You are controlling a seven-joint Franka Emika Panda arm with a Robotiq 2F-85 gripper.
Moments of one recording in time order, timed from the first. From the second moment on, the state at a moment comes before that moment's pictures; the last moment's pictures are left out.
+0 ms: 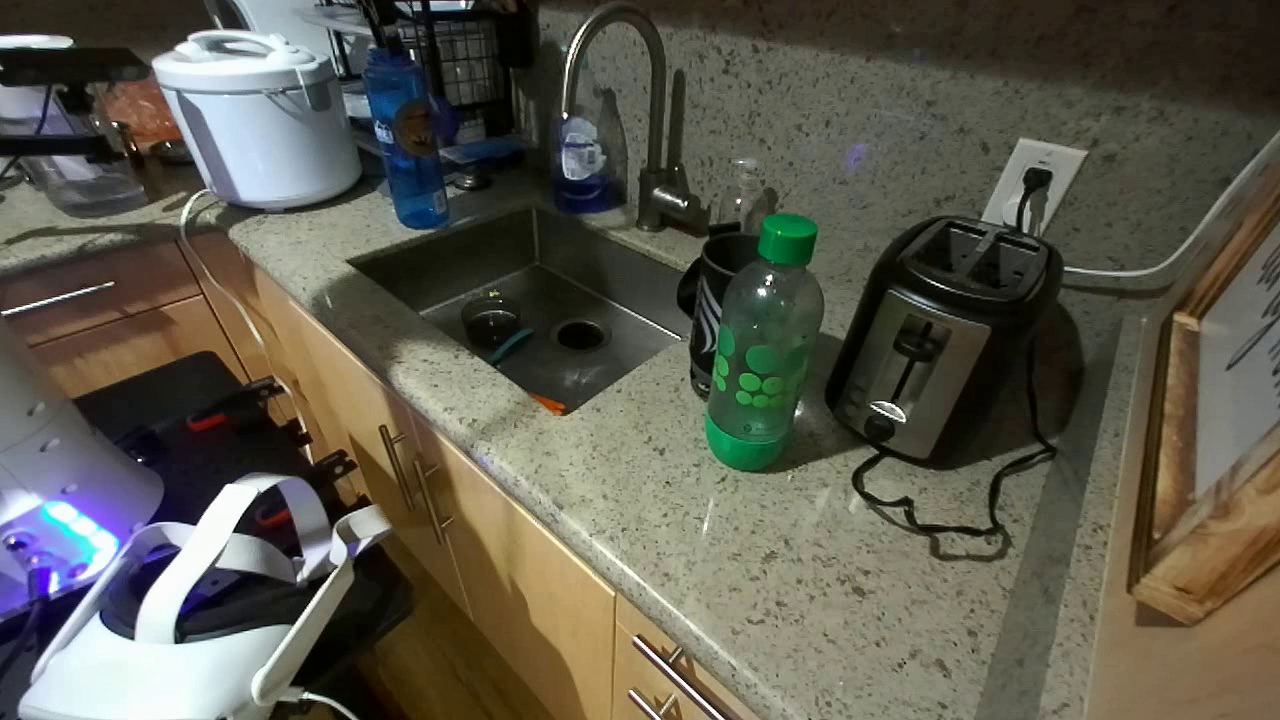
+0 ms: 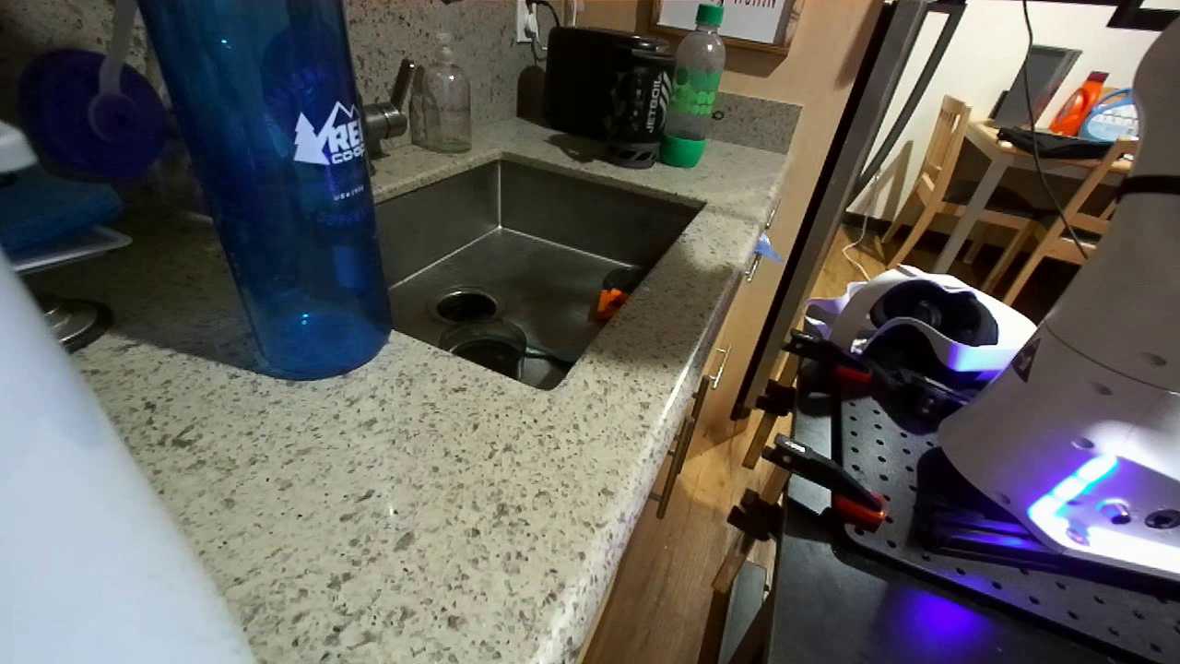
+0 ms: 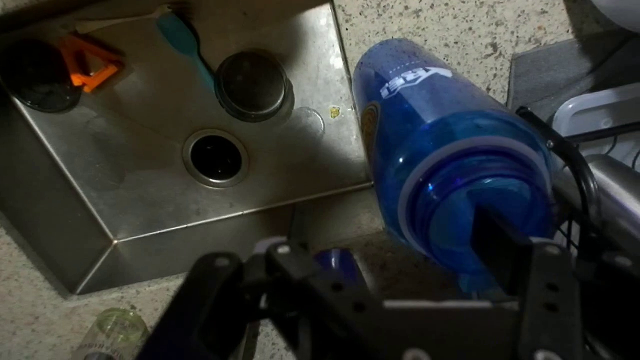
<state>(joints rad) 0.19 -0.02 0.19 -1.88 -0.12 2.01 0.71</state>
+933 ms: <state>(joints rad) 0.22 -0.16 0.25 -1.95 -0.12 2.02 0.71</state>
